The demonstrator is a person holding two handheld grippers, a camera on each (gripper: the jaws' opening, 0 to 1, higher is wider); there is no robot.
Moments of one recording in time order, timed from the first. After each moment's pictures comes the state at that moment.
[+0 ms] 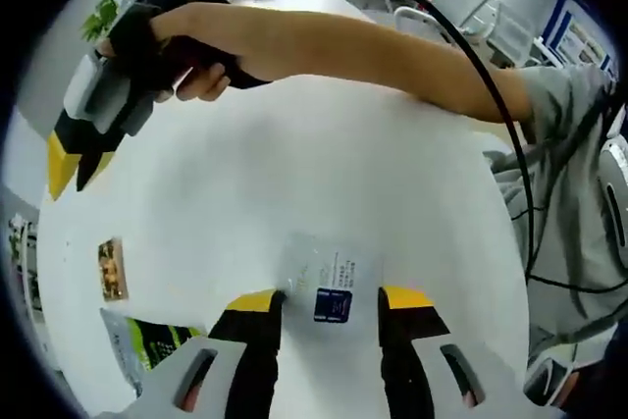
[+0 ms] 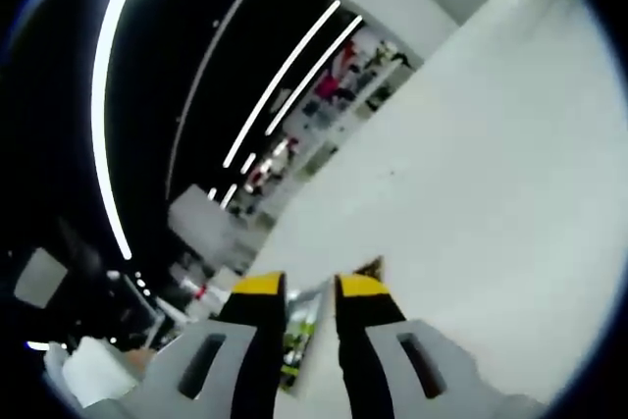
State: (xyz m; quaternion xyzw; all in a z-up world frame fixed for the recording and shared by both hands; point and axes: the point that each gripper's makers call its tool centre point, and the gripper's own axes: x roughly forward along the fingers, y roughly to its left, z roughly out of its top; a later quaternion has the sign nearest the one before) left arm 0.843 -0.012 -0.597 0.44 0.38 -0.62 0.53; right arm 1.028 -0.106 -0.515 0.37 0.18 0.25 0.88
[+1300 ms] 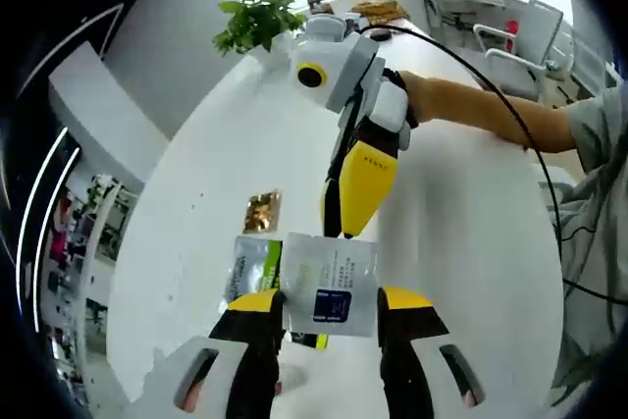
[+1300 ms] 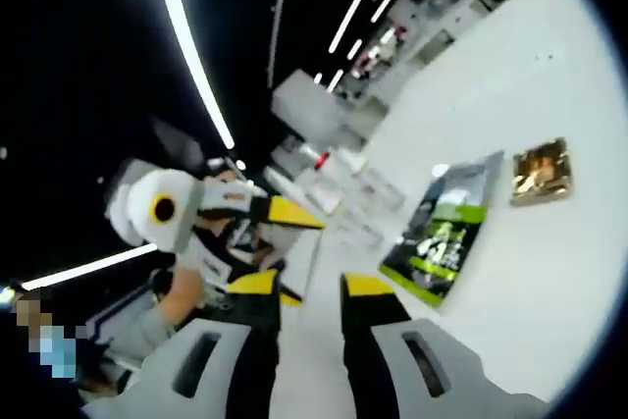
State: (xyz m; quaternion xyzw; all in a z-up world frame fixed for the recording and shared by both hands) left arm 0.916 0.058 -0.512 0.40 0.28 -0.49 0.73; right arm 0.911 0.029 -0.502 0.29 0.29 0.56 0.72
